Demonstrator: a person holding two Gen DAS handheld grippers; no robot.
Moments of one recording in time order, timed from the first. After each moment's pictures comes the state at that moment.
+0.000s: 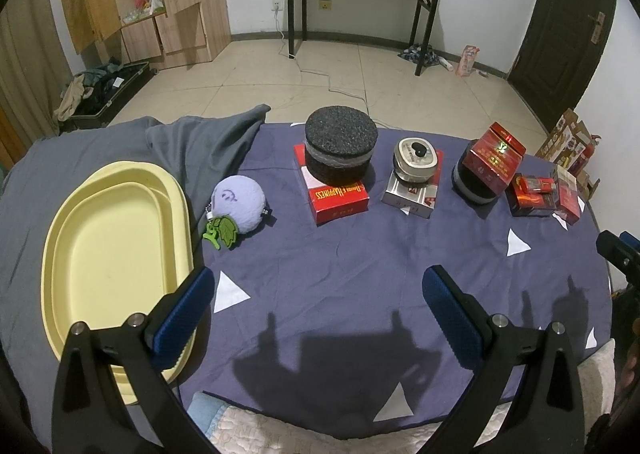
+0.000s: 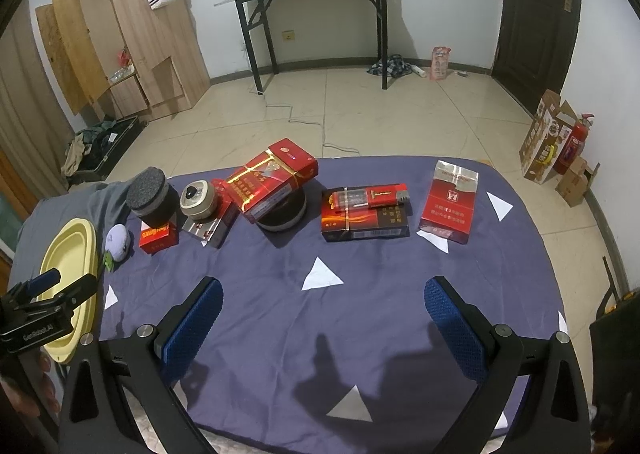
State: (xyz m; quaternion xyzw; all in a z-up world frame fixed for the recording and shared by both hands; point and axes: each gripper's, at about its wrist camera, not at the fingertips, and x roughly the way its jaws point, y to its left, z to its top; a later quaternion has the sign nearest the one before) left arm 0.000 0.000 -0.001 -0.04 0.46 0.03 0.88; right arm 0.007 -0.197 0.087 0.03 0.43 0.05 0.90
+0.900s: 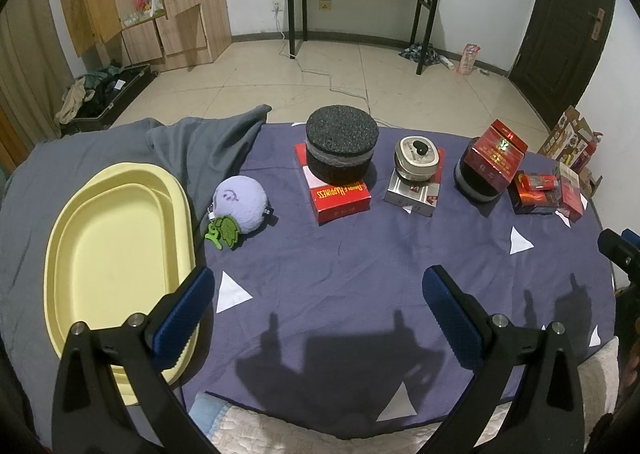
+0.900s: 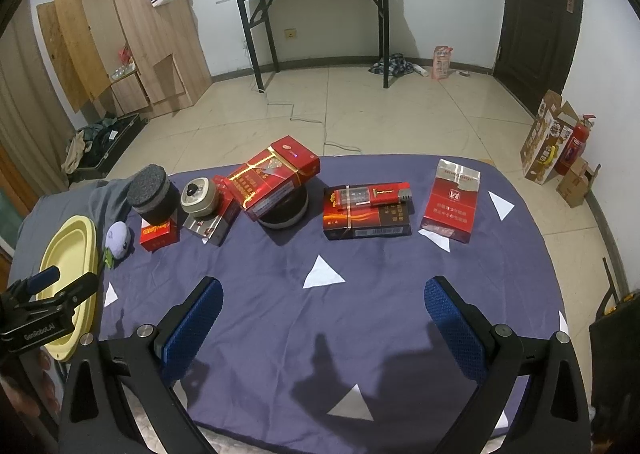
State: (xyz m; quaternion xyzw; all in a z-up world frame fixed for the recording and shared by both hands) left arm -0.002 0.000 -0.001 -0.04 0.46 0.04 0.88; right arm 0.007 -0.196 0.087 0.03 0.43 0.06 0.90
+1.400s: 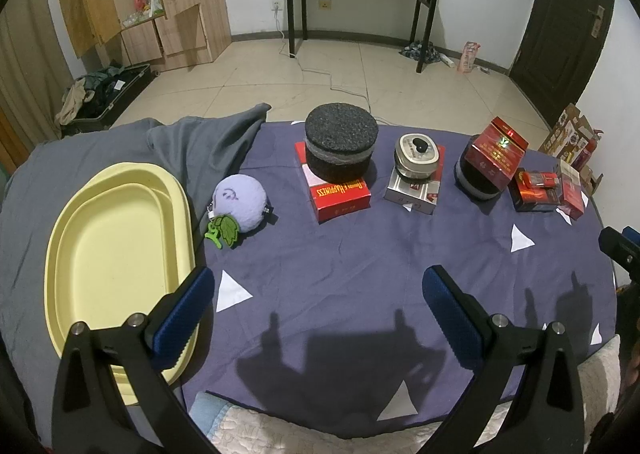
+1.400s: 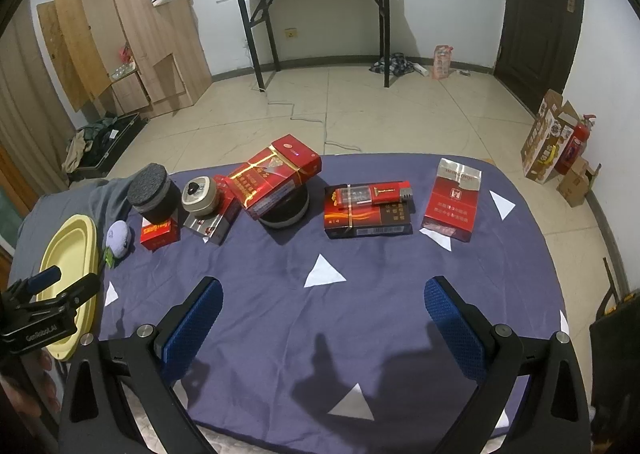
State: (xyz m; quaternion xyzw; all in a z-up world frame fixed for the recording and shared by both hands) left arm -0.003 0.000 -0.001 -0.04 0.46 0.03 0.88; right arm 0.006 -0.196 0.086 0.03 0.43 0.06 0.90
